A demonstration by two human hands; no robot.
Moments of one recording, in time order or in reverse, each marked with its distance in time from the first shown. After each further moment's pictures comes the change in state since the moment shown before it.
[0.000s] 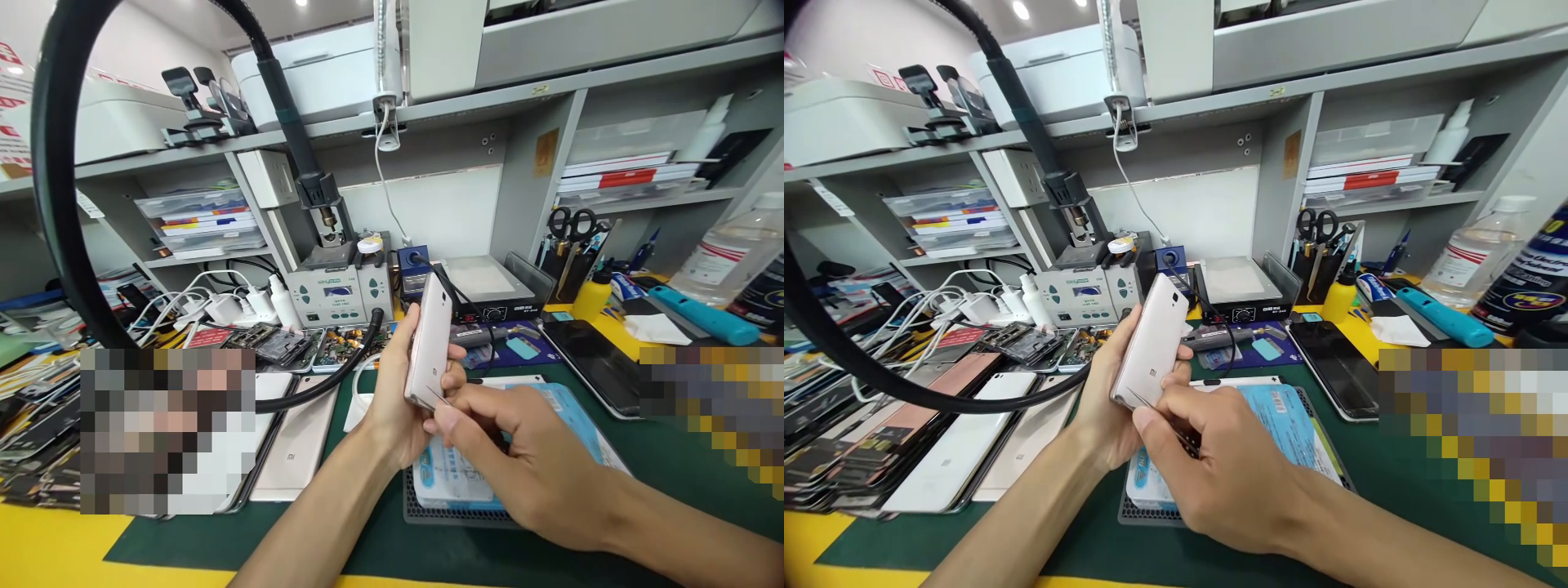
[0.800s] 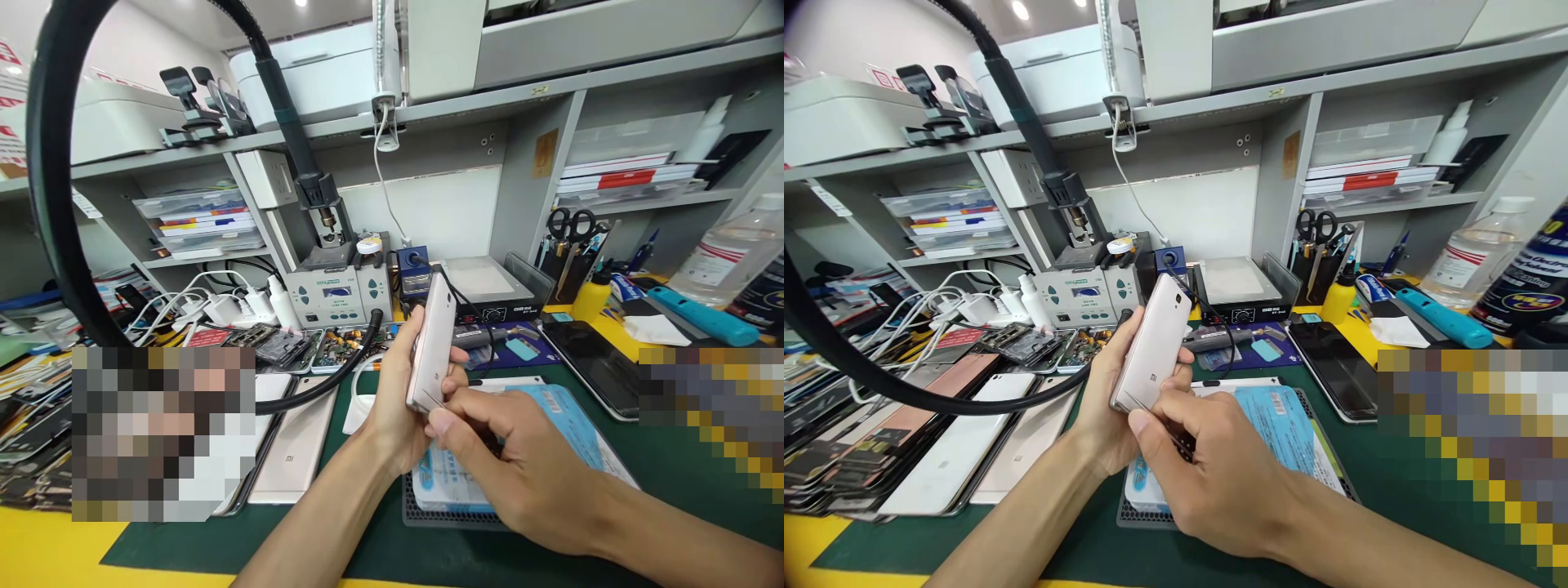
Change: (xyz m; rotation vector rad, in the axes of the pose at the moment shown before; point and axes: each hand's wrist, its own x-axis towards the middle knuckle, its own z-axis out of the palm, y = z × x) left_hand -0.002 -0.001 0.002 0.023 0.010 -0.007; right_hand 0.001 0.006 0.006 0.021 0.016 -0.041
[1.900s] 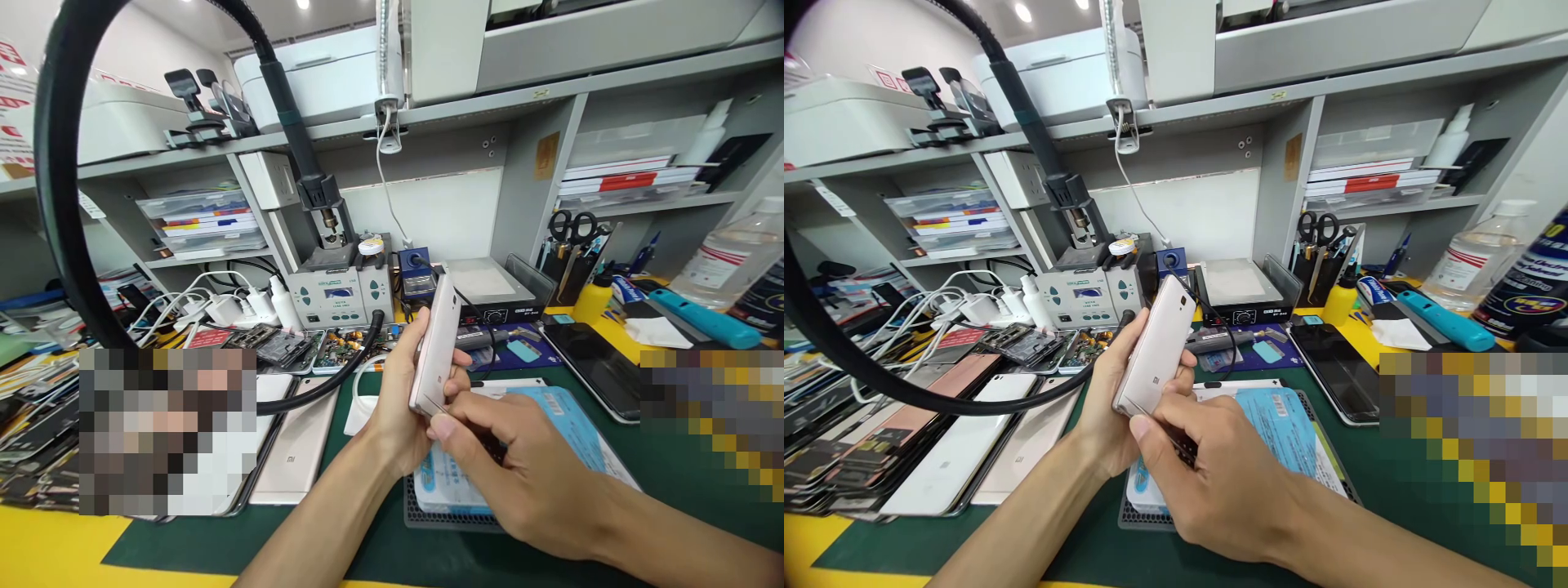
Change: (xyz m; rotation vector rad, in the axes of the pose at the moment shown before) left_hand 0.001 0.001 0.001 0.014 0.012 -0.029; right_hand 0.001 0.005 0.004 -0.055 0.065 -0.135
